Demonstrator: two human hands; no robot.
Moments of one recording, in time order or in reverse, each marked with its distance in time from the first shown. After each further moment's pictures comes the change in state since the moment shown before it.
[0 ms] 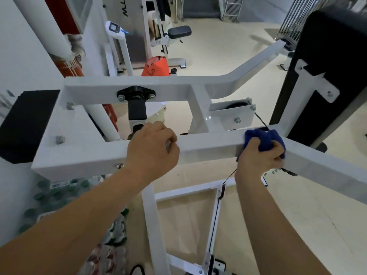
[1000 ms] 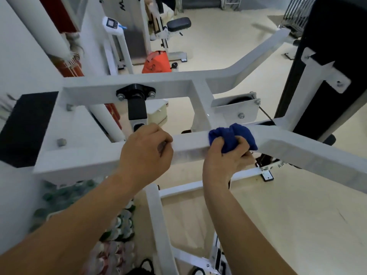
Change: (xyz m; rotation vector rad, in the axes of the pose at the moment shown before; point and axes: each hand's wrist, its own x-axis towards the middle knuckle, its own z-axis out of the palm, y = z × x) left_hand -0.005 -0.015 -0.005 -0.017 0.015 0.079; right_hand -0.081 0.008 0.030 0.074 -0.146 -0.123
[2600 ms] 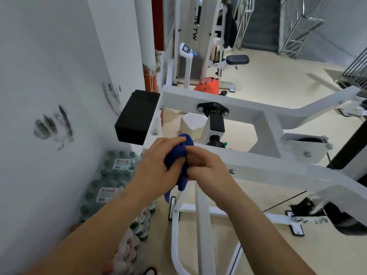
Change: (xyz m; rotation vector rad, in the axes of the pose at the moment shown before) left_hand -0.111 -0.079 -0.105 -0.435 0.186 -0.292; right_hand -0.163 -0.106 0.022 -0.024 -1.411 -0.068
